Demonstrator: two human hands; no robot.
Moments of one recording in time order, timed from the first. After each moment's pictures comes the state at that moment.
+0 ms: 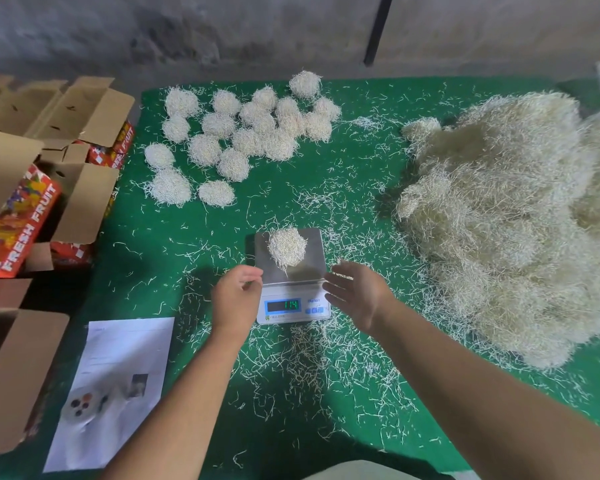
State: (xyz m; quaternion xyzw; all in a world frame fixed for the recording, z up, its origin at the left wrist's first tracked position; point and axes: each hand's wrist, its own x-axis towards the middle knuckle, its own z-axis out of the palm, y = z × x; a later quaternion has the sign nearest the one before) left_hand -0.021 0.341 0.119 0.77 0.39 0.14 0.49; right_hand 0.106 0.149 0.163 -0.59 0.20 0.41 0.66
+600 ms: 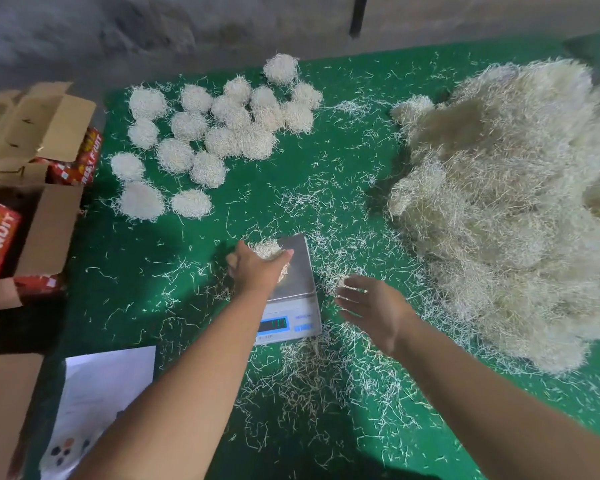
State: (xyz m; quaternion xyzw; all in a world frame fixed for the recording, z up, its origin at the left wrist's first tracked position) left_hand 0.128 0.344 0.075 0.74 0.49 0.00 0.46; right_hand 0.156 0.108 0.136 -0.59 0.23 0.42 0.66
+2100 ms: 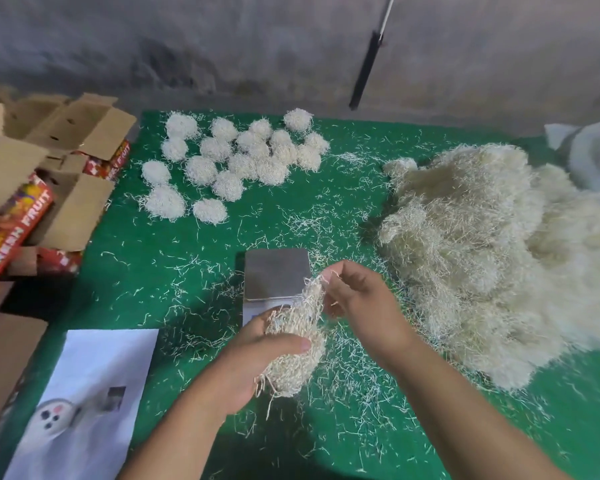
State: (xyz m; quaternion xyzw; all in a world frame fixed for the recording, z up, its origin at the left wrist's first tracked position) left_hand -0.076 0.270 0.243 0.49 0.31 -0.12 0.80; right_hand 0.053 0.122 0.266 -0.76 -0.17 0.28 0.57
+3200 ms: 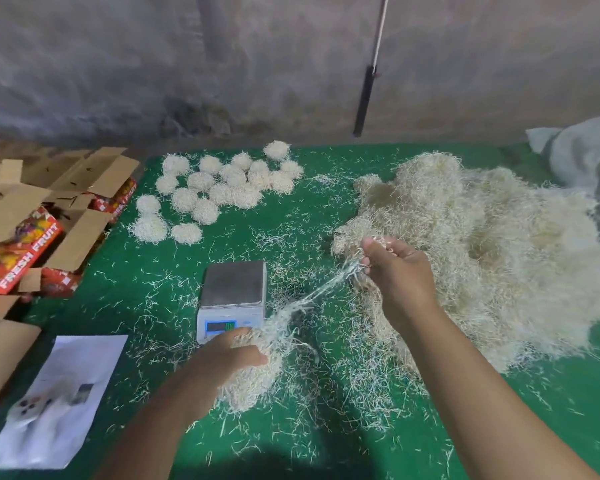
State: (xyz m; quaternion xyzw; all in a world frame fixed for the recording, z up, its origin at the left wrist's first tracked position) left_hand -0.047 0.116 0.259 0.67 0.38 -0.06 0.64; right_hand 0.171 -0.078 0.293 -0.60 0.01 0.19 0.77
